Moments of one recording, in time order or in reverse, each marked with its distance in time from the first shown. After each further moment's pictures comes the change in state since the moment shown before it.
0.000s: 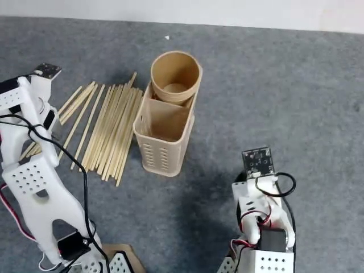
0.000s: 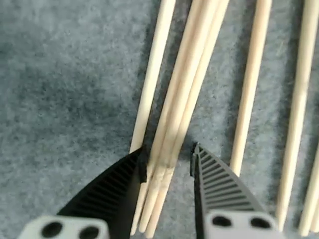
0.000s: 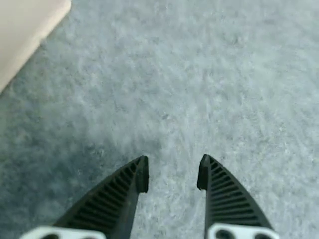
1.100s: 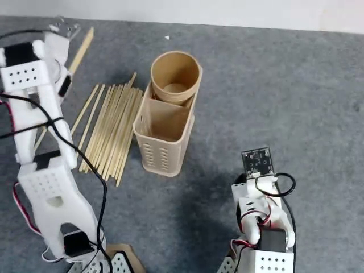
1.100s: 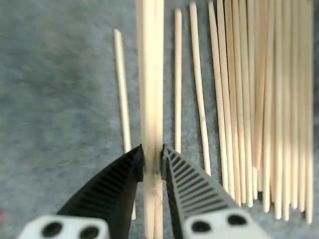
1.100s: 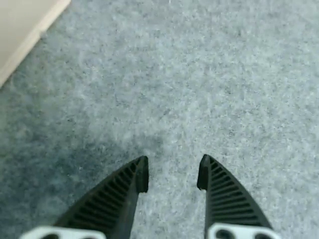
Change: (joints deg) left arm 12.2 -17.6 -18.2 18.1 9.8; right arm 0.0 0.0 0.0 1.0 0.0
